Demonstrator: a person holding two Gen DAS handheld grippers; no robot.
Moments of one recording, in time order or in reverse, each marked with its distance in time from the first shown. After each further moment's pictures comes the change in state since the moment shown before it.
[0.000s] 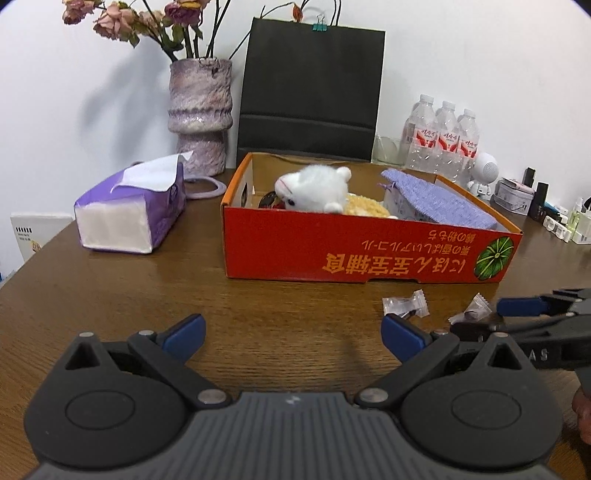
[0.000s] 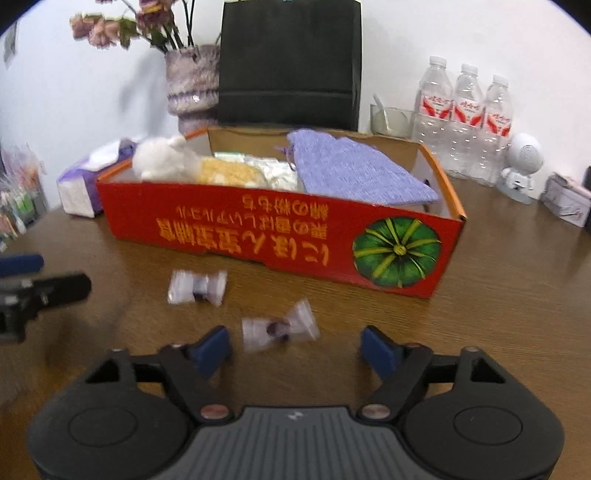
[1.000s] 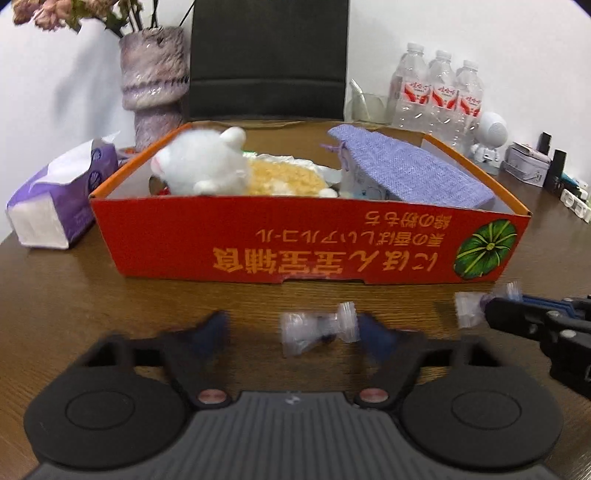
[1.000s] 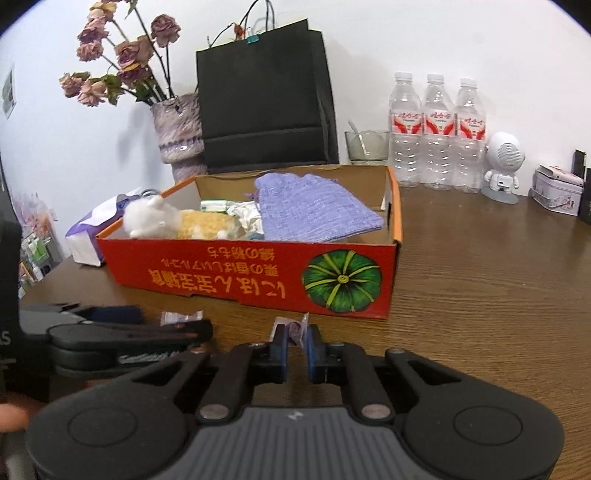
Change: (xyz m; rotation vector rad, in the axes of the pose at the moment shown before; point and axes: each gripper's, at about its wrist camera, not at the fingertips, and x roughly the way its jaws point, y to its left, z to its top) left arm 0.067 -0.095 0.014 0.029 0.099 0.055; right arm -0.027 -0.041 0.003 0.098 -0.083 0.059
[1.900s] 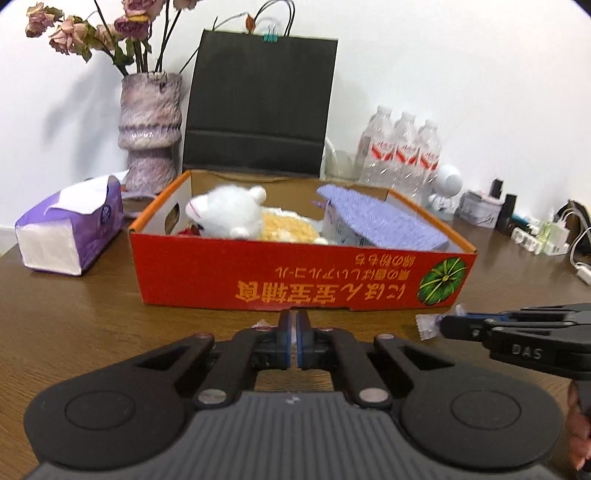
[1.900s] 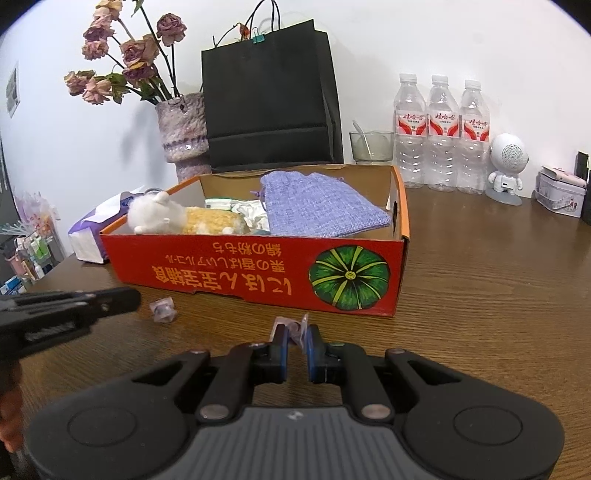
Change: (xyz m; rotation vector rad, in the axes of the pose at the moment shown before) left arm -0.051 0.047 -0.009 -0.016 -0.165 -0.168; right arm 0.000 0.002 -0.005 -0.005 -0.015 0.001
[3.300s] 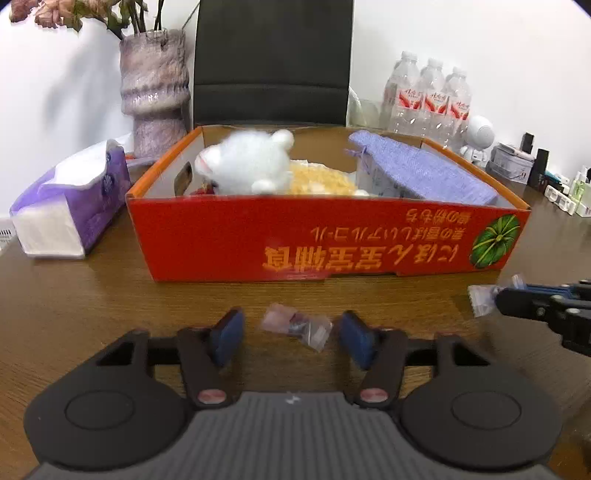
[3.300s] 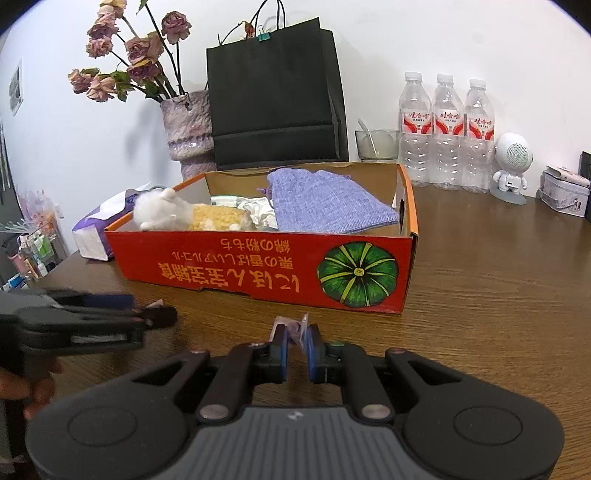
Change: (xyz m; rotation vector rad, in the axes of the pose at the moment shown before) left arm 0.043 0.010 0.002 0.044 0.144 0.089; right arm 0.000 0.003 -0.001 0.000 0.005 0.018
